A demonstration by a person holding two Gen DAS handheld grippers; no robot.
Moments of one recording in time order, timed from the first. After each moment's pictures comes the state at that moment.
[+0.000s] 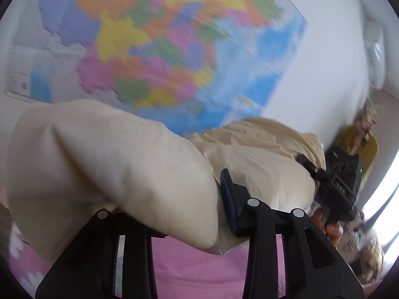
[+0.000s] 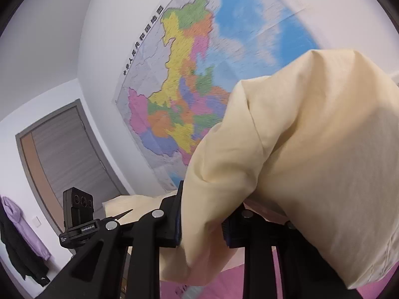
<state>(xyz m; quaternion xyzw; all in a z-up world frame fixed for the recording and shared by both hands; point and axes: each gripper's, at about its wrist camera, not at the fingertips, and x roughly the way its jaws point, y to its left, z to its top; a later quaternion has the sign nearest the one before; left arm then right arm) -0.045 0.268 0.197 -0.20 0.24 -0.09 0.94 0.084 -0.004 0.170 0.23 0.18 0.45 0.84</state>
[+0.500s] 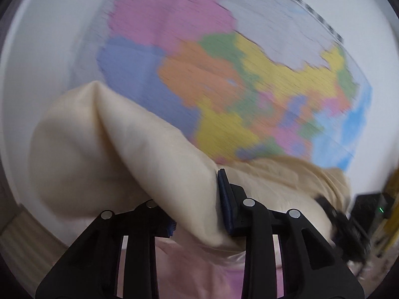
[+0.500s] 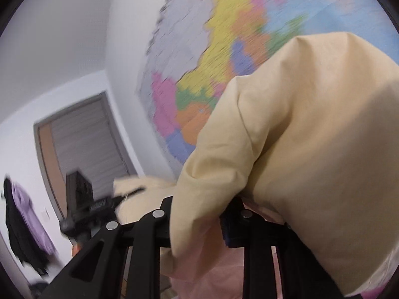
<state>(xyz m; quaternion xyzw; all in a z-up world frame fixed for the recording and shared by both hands) 0.002 0.455 0.247 -0.18 0.12 0.09 0.97 0.164 0.205 0.188 0.19 0.12 0.55 0.80</state>
